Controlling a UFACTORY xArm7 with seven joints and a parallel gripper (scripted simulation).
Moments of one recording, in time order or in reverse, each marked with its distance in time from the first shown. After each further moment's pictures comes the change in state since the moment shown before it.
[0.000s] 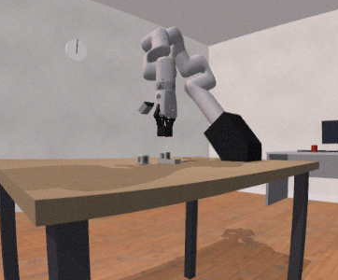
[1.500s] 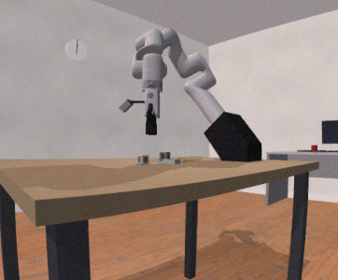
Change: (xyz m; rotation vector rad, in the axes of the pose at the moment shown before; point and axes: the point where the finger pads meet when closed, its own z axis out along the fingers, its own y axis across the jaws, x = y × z) arm 0.018 -0.063 0.005 -0.016 0.002 -0.512
